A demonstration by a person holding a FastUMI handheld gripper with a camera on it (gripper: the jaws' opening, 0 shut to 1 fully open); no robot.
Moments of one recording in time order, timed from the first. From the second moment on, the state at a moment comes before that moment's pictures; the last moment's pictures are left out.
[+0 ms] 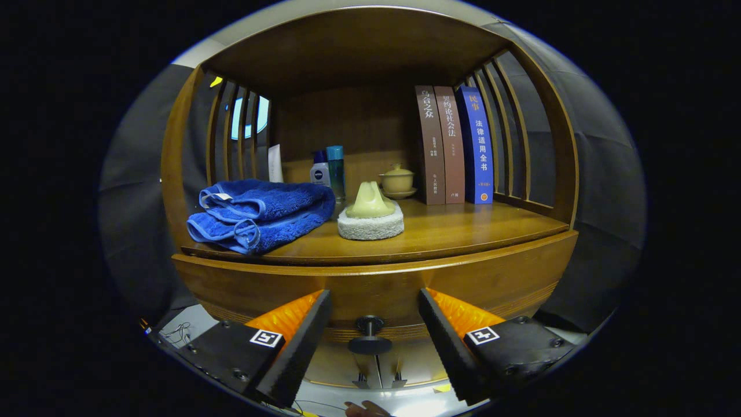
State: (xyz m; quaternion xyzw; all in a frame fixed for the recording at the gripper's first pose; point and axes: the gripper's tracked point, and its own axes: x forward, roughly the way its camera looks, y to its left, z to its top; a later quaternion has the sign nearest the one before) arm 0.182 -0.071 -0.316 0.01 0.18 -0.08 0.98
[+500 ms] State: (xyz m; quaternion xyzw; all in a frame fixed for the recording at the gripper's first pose) arm 0.184 -0.070 -0.316 0.01 0.17 -0.08 0.98
